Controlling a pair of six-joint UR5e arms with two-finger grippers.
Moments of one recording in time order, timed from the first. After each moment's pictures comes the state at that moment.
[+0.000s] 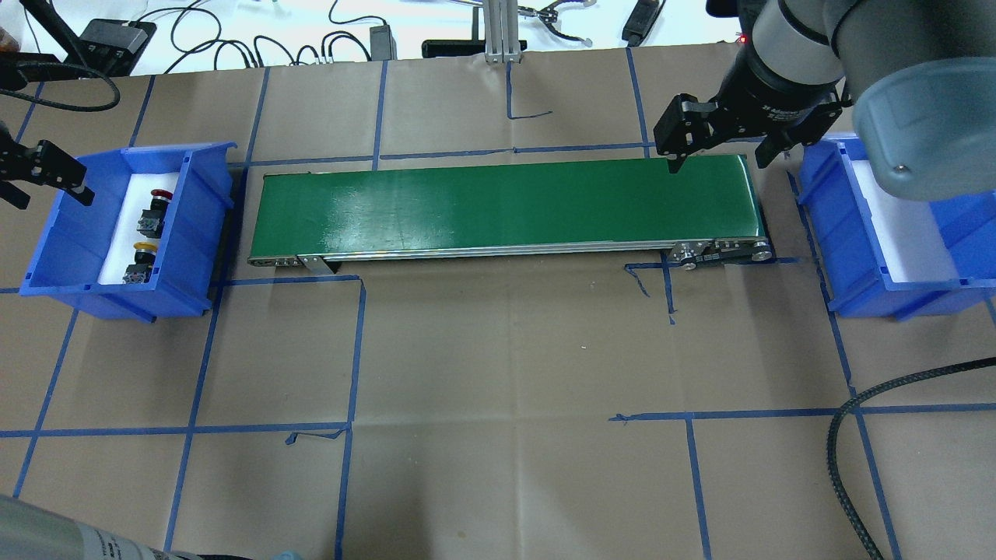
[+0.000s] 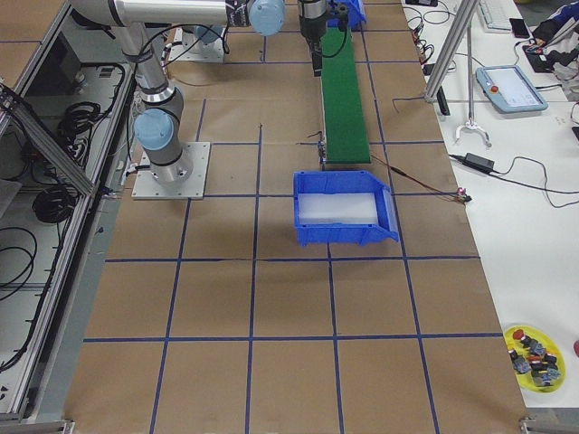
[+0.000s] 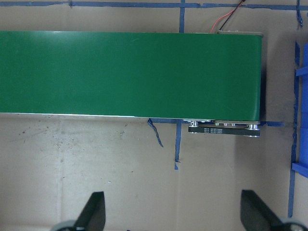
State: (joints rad) left arm -1.02 -1.93 -1.51 -1.30 1.55 0.58; right arm 1.59 -1.61 1.65 -1.76 -1.54 -0.01
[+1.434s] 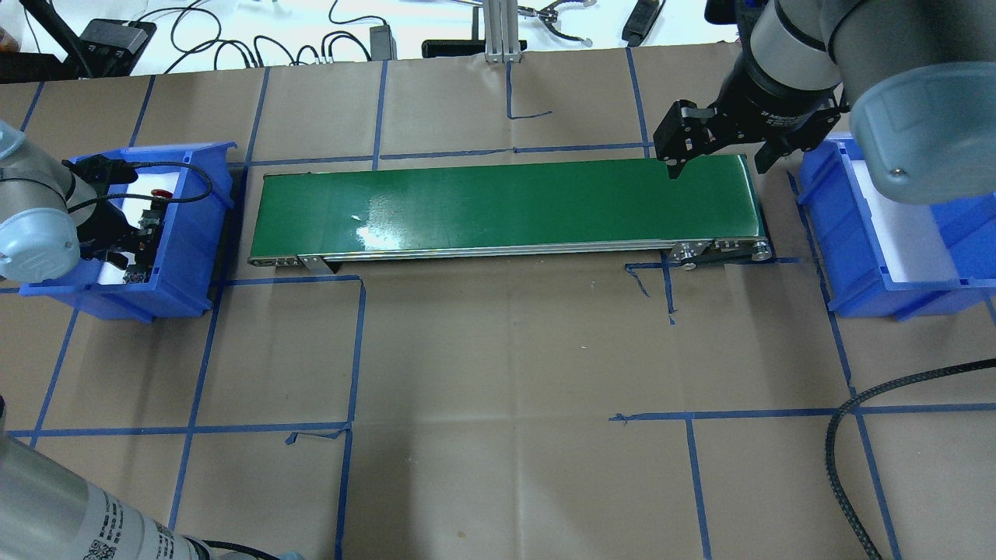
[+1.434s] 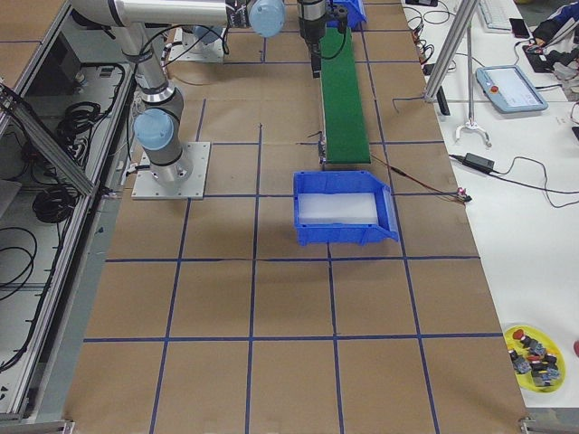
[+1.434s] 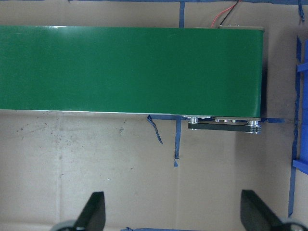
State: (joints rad) left arm -1.00 -2.03 -1.80 -0.87 1.57 0.57; right arm 1.59 -1.61 1.66 -1.75 -1.54 -0.01
